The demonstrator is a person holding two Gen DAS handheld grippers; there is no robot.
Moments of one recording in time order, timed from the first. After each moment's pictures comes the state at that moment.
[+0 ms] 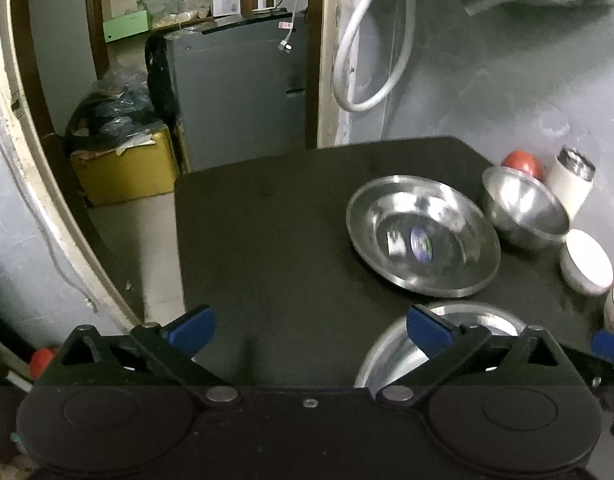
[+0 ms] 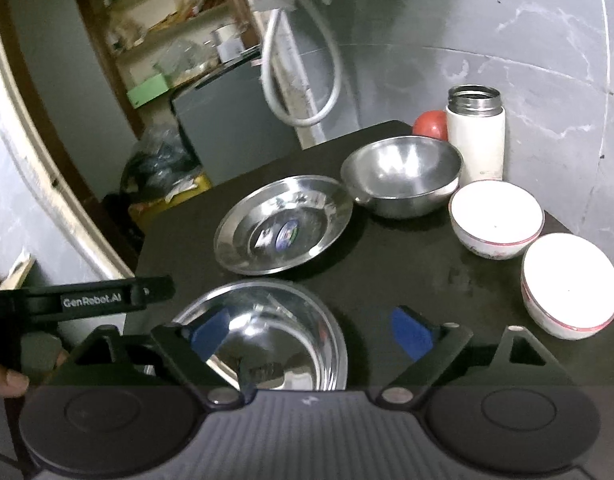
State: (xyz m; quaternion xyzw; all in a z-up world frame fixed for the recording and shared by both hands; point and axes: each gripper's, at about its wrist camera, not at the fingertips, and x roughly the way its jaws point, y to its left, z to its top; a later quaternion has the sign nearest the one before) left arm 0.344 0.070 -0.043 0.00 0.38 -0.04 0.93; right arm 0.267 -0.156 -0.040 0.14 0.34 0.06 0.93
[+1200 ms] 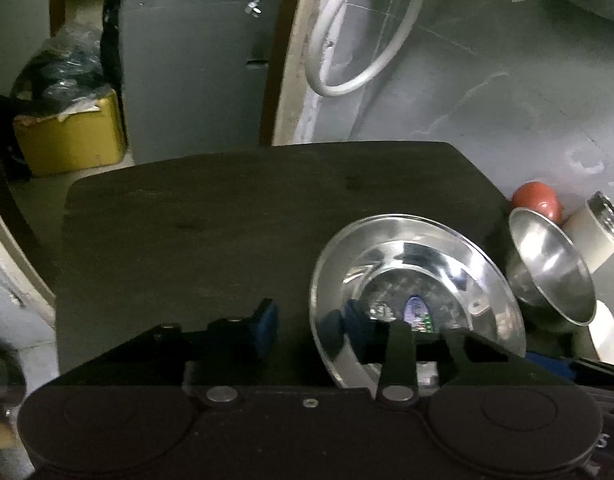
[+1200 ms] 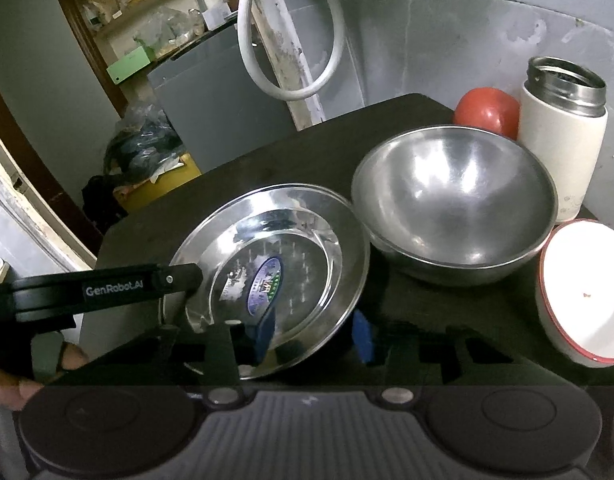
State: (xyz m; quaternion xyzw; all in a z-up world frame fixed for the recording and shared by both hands) left arm 0.469 0.059 -0.086 -0.06 0.42 -0.11 0.90; right arm 0.401 -0.148 -0.078 0.14 0.40 0.06 0.91
